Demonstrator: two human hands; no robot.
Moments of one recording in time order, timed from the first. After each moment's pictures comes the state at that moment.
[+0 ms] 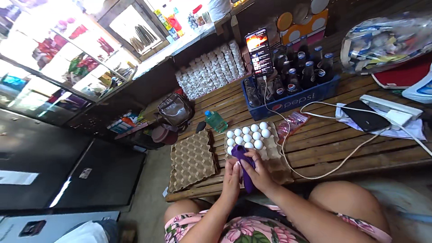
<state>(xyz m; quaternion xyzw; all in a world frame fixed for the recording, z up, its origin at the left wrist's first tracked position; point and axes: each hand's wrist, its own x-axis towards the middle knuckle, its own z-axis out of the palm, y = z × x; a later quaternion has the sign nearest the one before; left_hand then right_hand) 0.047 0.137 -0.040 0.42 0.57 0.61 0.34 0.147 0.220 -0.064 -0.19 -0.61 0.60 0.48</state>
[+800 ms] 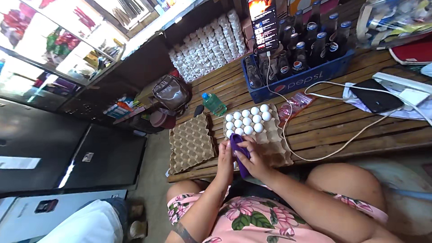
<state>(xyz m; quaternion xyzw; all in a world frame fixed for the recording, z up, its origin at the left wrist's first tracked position) 0.035 0.143 -0.039 0.32 0.60 0.63 0.38 0.141 0.211 -0.075 -0.18 -0.67 0.54 0.47</state>
